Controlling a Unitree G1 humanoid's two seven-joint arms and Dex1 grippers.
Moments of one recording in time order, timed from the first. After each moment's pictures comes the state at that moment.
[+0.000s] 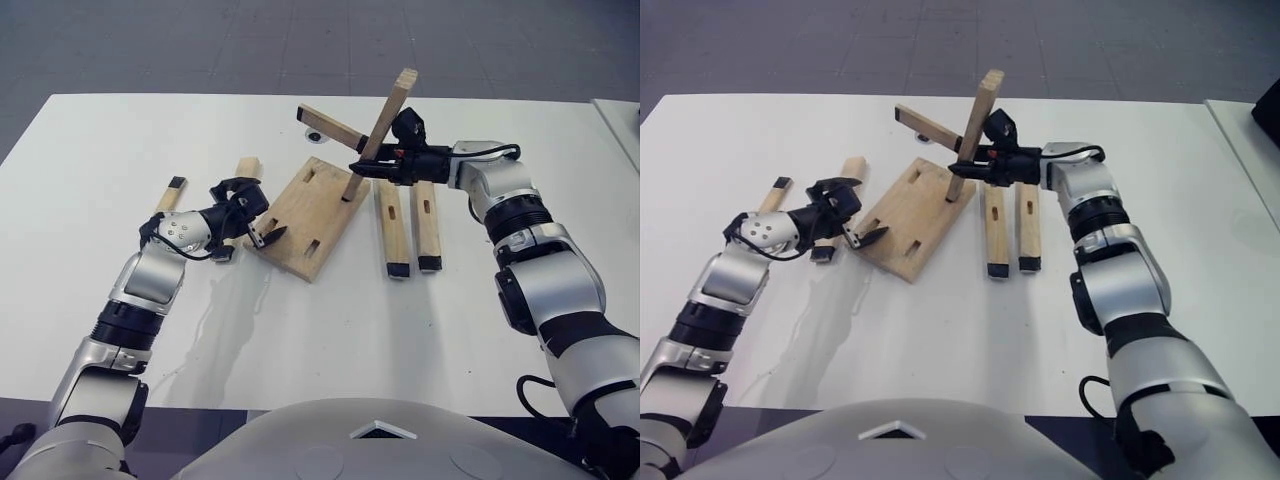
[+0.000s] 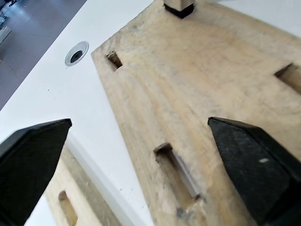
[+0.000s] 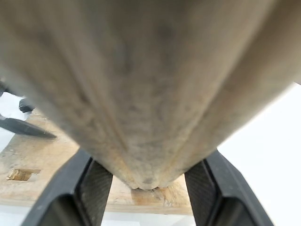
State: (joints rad) left arm -0.27 0.59 -0.27 0.04 0.05 0.24 -0.70; right arm -0.91 -0.35 0.29 1.00 0.31 0.15 1.04
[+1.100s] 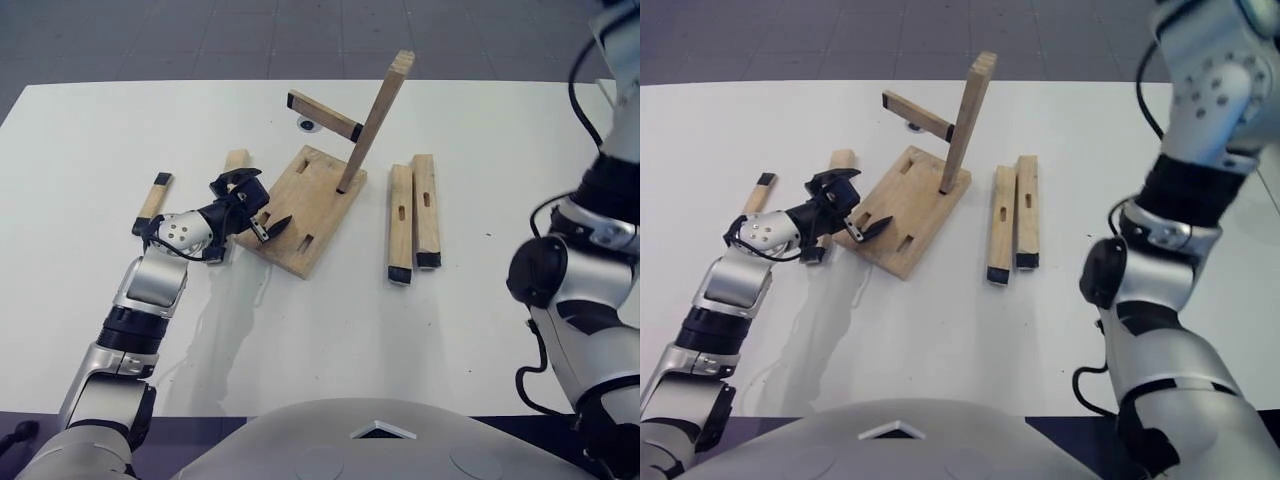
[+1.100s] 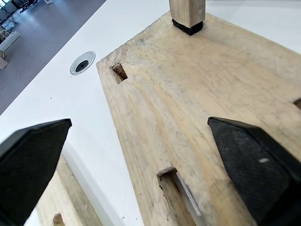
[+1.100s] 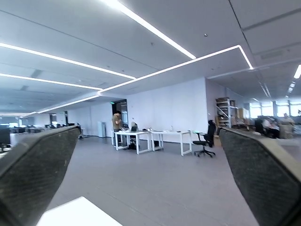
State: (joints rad) left arm -0.24 0.55 -0.21 0.01 0.05 0.21 -0.65; right arm -1.12 -0.32 -0.31 0.14 0.61 0.58 0.50
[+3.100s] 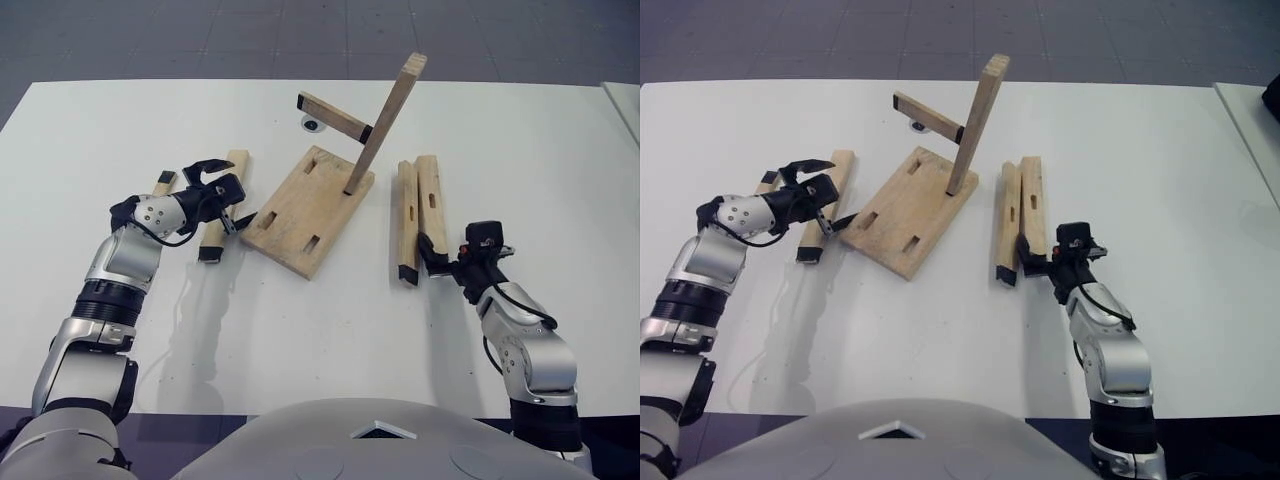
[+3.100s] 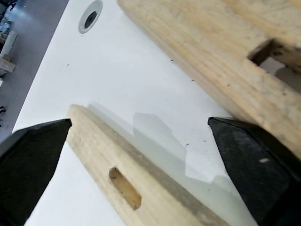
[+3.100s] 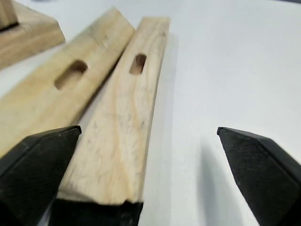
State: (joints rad) left arm -0.38 0.67 -0.23 0.28 0.20 -0.01 -0.78; right arm 0.22 -0.28 -0.06 -0.42 0.22 0.67 0.11
